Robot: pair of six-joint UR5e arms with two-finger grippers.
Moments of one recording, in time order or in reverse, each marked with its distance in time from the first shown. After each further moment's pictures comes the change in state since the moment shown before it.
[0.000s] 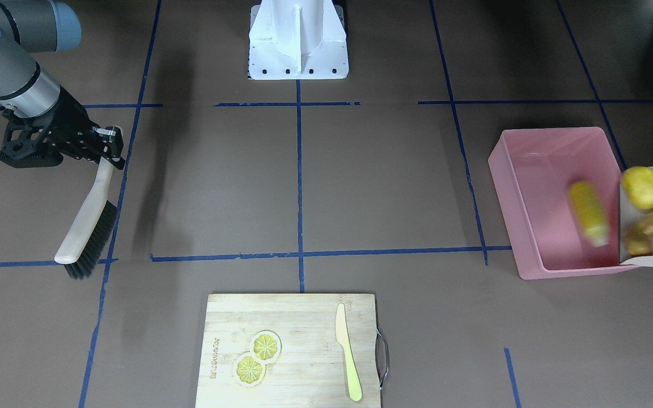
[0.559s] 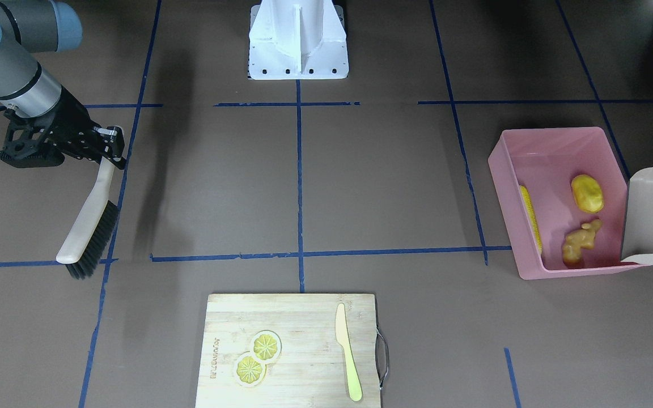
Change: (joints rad) left arm -0.013 -0.024 -0.005 0.009 0.020 0.065; right arm -0.002 0.002 0.000 0.000 0.000 0.001
